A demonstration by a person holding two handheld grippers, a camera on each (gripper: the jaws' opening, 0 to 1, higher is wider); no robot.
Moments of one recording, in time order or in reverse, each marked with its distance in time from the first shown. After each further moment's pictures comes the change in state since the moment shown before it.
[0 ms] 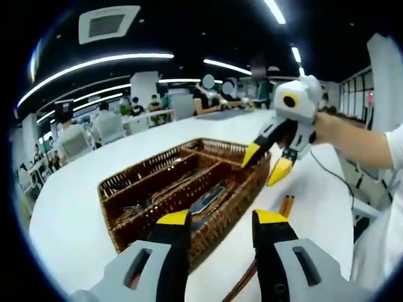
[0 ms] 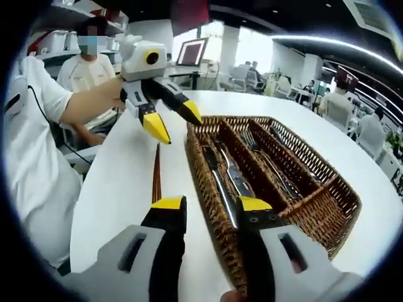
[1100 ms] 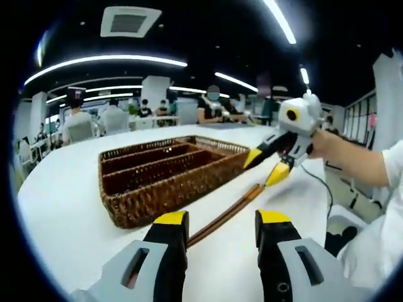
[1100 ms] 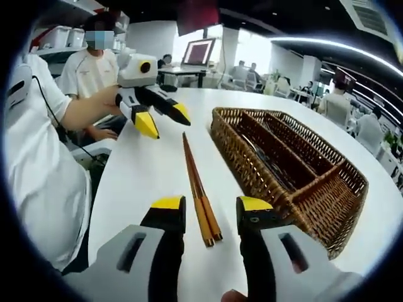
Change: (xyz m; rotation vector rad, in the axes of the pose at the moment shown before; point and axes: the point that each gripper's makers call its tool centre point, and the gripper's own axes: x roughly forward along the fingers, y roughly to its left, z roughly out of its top) left arm -0.041 -0.043 -0.045 -0.126 -0.103 0.008; right arm -0.005 0.053 -0.021 -0.012 0.015 -0.004
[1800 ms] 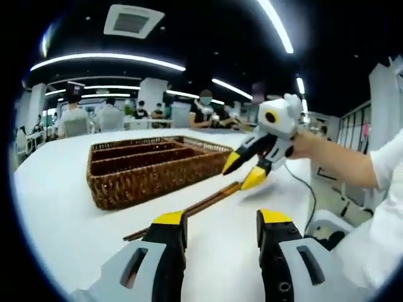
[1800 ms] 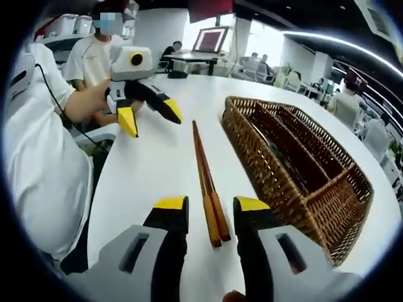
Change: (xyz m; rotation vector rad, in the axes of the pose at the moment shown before) left arm -0.009 -0.033 -0.011 -0.054 -0.055 -0.050; right arm 0.010 0.009 -0.006 -0.070 0.098 0.048
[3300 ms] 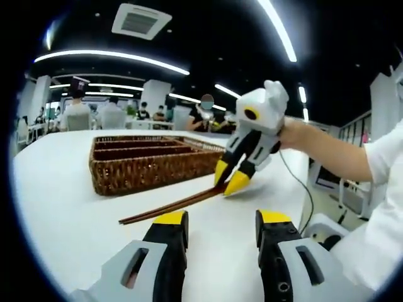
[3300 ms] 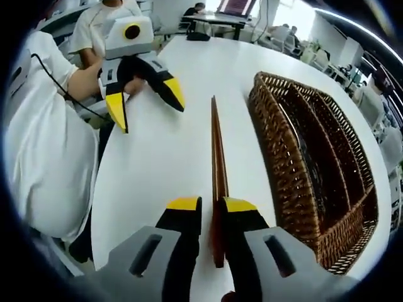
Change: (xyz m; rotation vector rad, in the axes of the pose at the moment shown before) left arm -0.010 -0.005 -0.011 -0.045 -0.042 0.000; right arm 0.028 0.016 -0.001 -0.088 0.264 0.129
